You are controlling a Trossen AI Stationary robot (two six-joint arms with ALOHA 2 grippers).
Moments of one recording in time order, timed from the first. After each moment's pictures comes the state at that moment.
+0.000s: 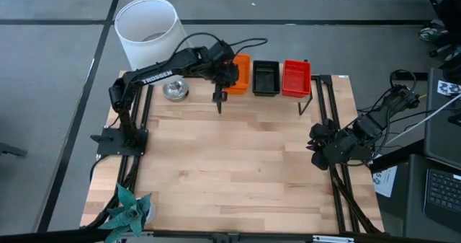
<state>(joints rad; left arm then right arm) 0.43 1.82 1.86 -0.89 0.04 0.47 0.64 0.90 0.96 -1.26 0.36 1.01</state>
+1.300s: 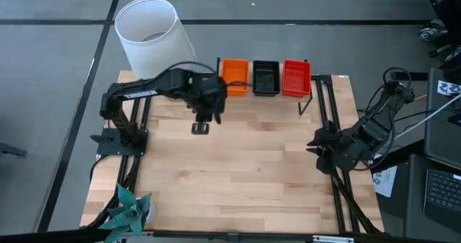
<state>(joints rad) 0.11 1.71 1.95 -1.38 -0.04 0.14 0.80 0.89 0.96 -1.23 0.54 1.03</state>
